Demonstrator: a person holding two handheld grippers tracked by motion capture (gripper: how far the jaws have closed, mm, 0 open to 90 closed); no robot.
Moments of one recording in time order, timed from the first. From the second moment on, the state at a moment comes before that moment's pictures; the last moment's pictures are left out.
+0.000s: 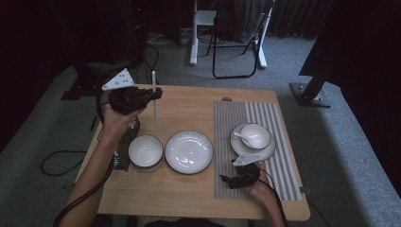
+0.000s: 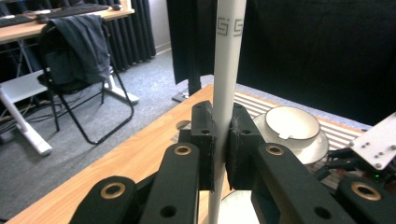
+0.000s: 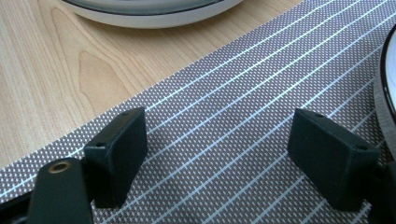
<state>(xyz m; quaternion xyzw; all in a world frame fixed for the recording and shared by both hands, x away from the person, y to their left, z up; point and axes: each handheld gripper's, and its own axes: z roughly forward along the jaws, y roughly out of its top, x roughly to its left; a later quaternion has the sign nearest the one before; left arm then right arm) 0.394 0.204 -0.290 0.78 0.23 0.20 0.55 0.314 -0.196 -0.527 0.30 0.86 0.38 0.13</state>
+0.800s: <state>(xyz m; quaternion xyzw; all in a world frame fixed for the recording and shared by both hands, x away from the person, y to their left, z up) 0.391 0.170 -0.304 0.78 0.21 0.16 0.57 0.314 -0.196 -0.527 0.30 0.86 0.38 0.13</state>
